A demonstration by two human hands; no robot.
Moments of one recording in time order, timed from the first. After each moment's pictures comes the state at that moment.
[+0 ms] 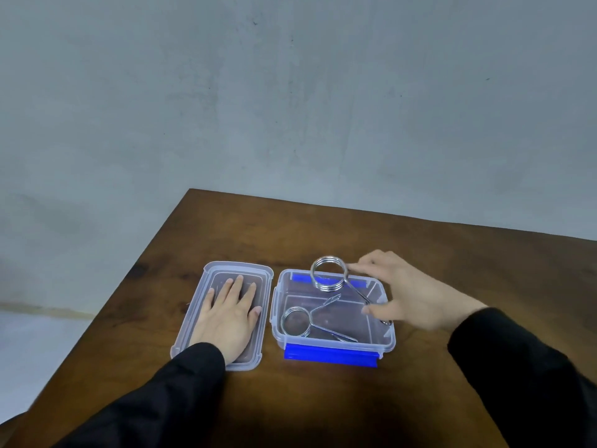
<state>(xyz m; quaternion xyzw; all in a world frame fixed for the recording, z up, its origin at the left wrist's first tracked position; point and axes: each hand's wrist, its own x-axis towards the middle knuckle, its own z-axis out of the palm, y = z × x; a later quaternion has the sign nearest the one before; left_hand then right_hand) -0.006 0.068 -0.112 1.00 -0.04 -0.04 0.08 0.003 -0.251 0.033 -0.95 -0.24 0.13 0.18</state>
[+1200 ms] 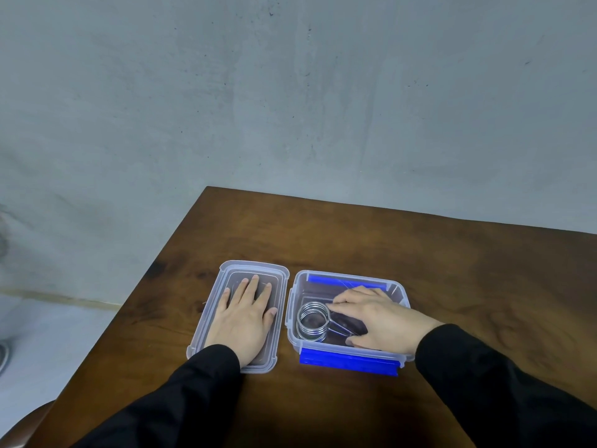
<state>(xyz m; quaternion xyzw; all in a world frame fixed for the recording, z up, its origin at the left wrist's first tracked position) -0.006 0.062 -0.113 1.00 -0.05 -0.02 0.07 0.011 -0.212 -0.034 -0.93 -0.31 0.19 0.08</state>
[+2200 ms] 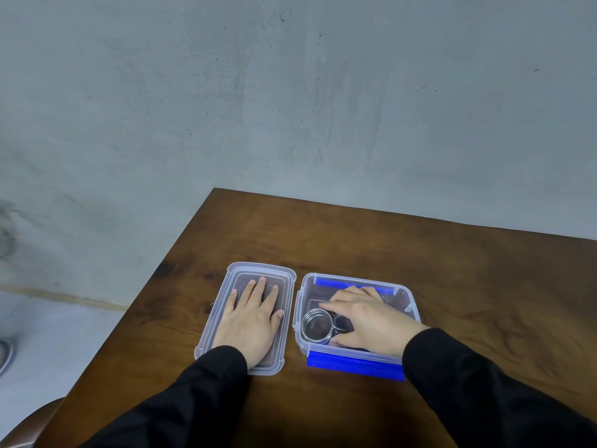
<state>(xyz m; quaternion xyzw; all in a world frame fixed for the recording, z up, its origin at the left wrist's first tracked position) -0.005 0.063 -0.115 1.00 -0.05 -0.02 0.08 0.008 -0.178 -0.029 -0.94 -0.28 0.16 0.08</state>
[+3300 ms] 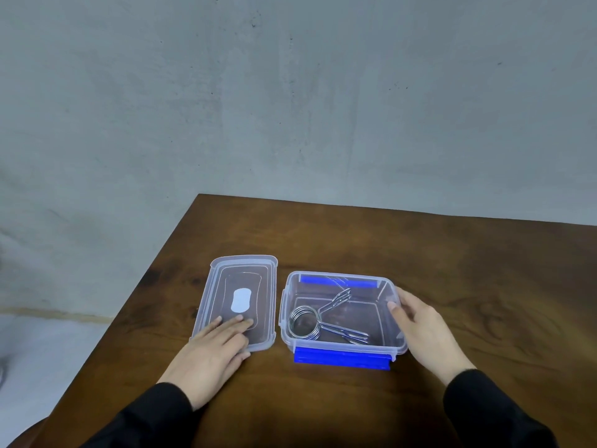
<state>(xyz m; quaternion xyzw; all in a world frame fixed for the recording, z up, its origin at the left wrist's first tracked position) -0.060 0.115 -0.110 0.97 -0.24 0.06 0.08 -0.033 -0.264 -0.059 -0.88 0.09 0.06 0.47</state>
